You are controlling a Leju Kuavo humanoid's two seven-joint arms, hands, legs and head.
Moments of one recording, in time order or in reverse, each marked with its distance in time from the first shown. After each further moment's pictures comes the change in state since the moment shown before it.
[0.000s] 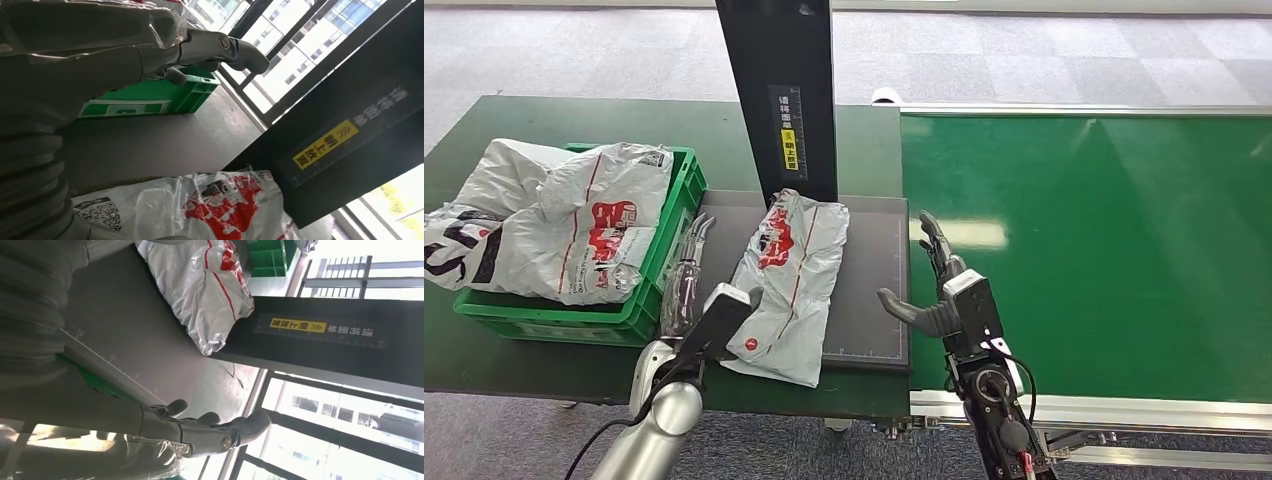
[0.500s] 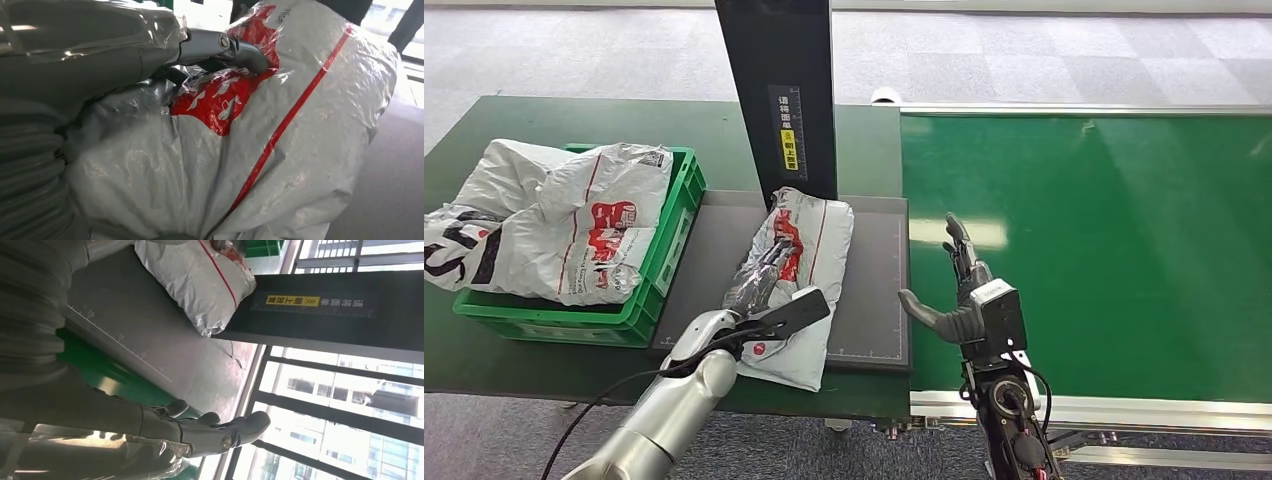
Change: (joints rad) left arm -0.241 -0.016 -0.107 0.388 -0.213 -0.371 0.157; right arm 0.062 0.004 -0.076 -0.094 0.003 0.006 -0.002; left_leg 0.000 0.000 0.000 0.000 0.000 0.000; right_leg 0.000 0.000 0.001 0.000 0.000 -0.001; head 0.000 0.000
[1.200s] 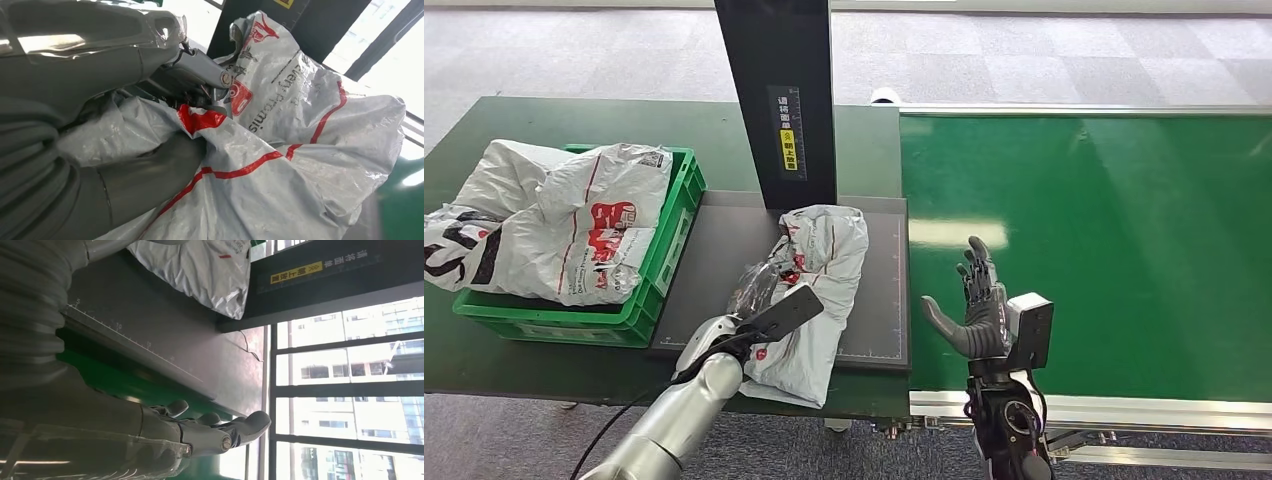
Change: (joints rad) left arm 0.043 -0.041 0.047 -0.001 0.201 0.136 -0.194; right arm 0.066 0.049 -0.093 0.014 -0.171 0.034 0.028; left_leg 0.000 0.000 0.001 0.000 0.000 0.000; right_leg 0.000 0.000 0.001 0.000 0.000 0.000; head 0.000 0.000
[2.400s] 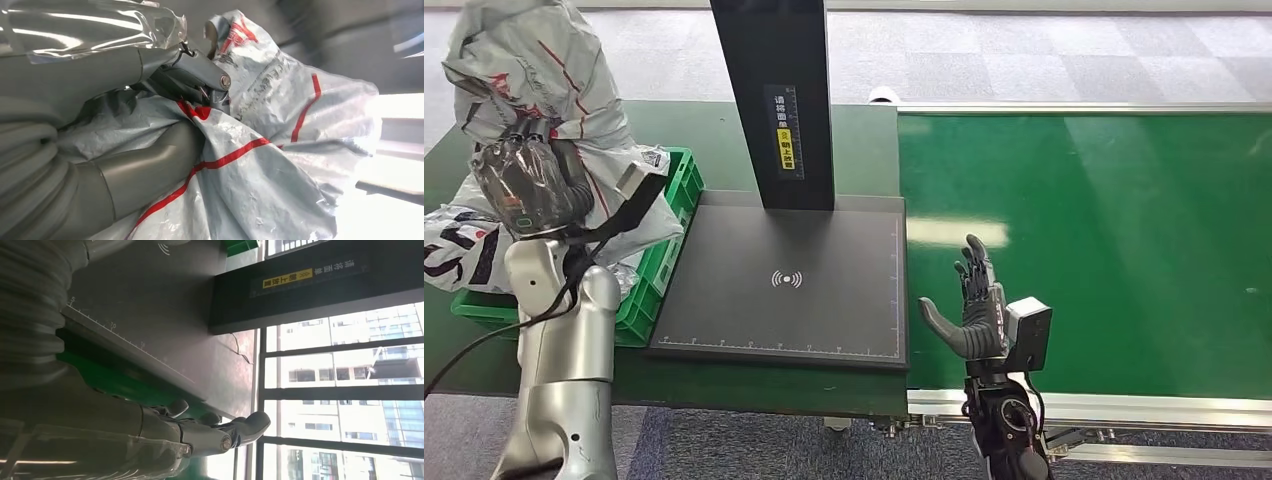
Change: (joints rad) left arm -0.190 0.067 0.566 -0.300 -0.773 0.542 0.084; right arm -0.018 -0.003 0.003 0.039 0.016 0.020 -0.074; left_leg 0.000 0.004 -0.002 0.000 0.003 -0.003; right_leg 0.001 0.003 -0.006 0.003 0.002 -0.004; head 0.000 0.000
